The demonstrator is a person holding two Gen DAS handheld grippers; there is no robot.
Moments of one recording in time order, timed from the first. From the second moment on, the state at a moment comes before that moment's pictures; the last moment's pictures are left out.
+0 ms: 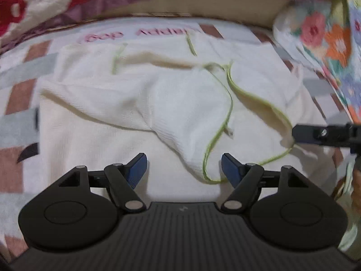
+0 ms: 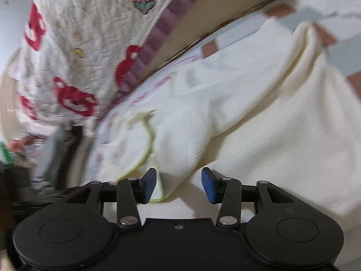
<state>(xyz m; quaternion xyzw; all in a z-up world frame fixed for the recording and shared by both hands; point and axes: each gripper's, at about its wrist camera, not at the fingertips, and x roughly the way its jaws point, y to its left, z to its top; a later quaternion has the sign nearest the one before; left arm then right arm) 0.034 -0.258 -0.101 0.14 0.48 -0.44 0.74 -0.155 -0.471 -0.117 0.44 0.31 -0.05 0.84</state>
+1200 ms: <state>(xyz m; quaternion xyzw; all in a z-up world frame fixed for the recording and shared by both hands) 0.230 -0.232 -0.079 0.07 0.37 -0.44 0.82 -0.013 -0.627 -0.058 0.27 0.35 -0.11 0.89</state>
